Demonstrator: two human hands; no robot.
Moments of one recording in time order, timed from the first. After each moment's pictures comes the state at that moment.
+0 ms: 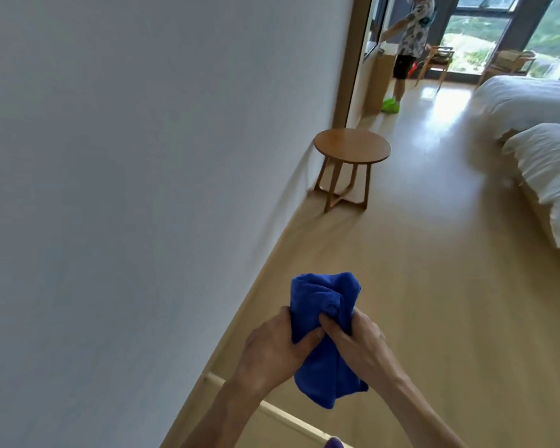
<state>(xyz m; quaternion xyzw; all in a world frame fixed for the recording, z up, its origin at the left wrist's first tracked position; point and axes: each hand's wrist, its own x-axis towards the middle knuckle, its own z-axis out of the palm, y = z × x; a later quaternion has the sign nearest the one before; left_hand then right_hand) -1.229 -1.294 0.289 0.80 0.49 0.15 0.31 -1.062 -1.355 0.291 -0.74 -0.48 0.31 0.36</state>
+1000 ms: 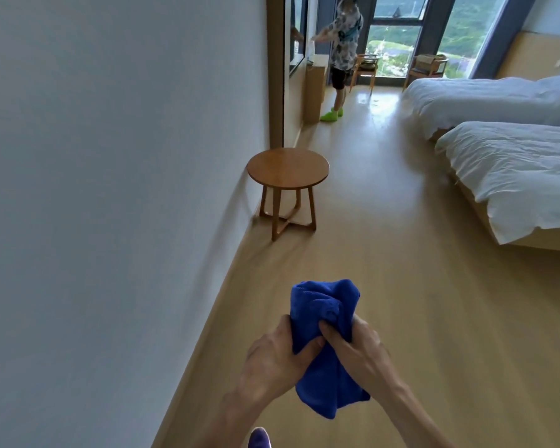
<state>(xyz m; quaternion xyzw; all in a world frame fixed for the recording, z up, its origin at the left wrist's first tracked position) -0.938 -1.112 0.284 0.82 0.42 0.10 0.37 -0.789 -1.204 0.285 -0.76 -0.39 0.30 0.43</state>
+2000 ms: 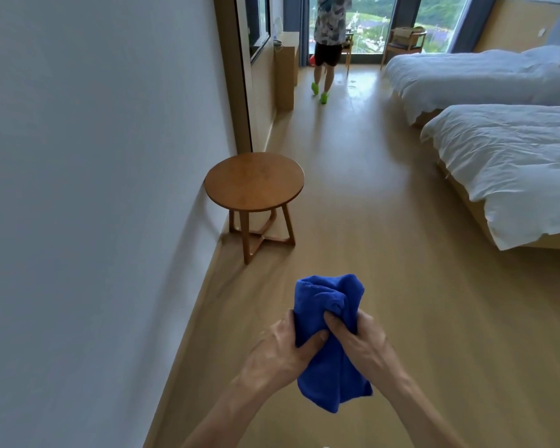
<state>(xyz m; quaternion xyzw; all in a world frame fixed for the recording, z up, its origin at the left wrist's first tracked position) -0.655 -0.868 0.271 0.82 0.37 0.06 0.43 -0.511 -0.977 0.263 -0.75 -0.33 0.32 0.48</state>
